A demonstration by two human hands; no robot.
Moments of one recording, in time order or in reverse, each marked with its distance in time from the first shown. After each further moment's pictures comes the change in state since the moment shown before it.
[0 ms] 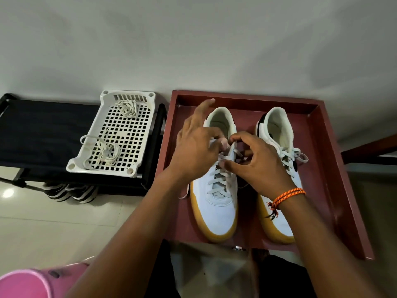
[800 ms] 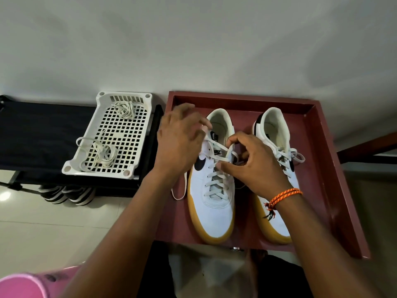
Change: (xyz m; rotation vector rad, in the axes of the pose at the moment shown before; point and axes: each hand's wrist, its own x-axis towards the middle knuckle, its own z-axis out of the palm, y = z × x) left_hand 0.005 -0.011 -0.014 0.068 0.200 -0.113; right_hand 0.001 0.001 0.000 -0.051 0.009 0.003
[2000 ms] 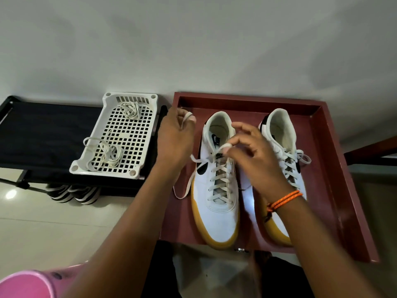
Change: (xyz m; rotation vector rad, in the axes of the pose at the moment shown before) left_hand 0.005 0.003 -0.008 -0.404 0.132 -0.396; right_hand 0.005 -0.022 0.014 0.408 0.061 0.047
